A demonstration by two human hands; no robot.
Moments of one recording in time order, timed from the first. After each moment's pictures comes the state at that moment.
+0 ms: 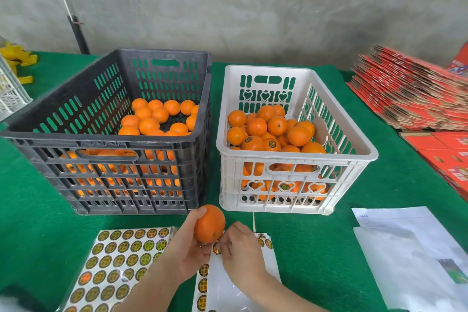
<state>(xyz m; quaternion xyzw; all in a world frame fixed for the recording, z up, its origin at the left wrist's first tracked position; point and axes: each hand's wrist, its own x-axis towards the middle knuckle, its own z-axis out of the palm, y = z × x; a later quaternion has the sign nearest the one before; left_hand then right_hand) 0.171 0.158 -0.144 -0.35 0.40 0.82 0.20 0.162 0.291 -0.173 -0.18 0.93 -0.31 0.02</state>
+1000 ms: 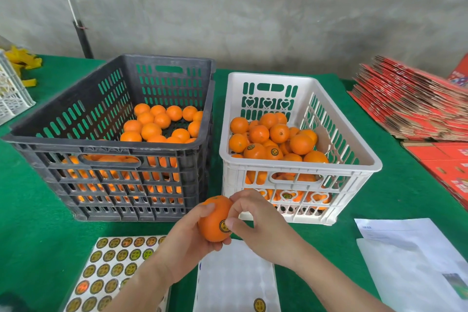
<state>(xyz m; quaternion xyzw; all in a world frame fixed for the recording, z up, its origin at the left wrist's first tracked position) 0.174 0.153 -0.091 -0.15 0.48 0.84 0.18 0.147 0.314 -0.044 -0.26 0.88 -0.38 0.13</state>
